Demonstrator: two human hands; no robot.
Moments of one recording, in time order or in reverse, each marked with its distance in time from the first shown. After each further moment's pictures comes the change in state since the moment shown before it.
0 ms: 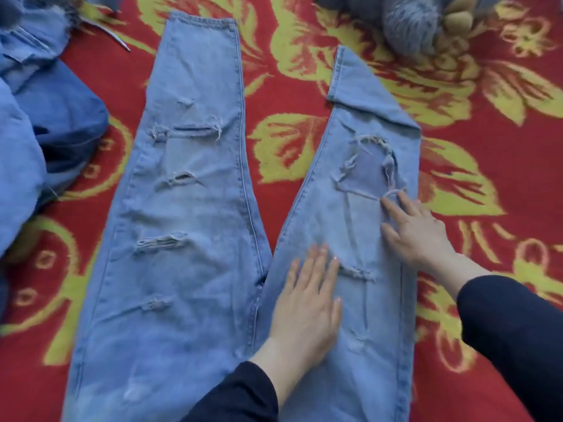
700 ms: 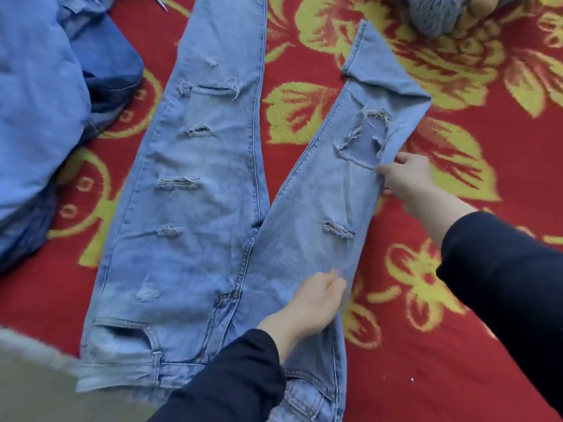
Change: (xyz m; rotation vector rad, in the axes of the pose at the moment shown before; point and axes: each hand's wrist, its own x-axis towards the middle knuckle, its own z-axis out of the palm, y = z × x) left_hand -0.030 0.063 -0.014 -1.010 -0.337 -0.462; right_hand -0.002 -0.038 -0.048 0.998 0.095 0.186
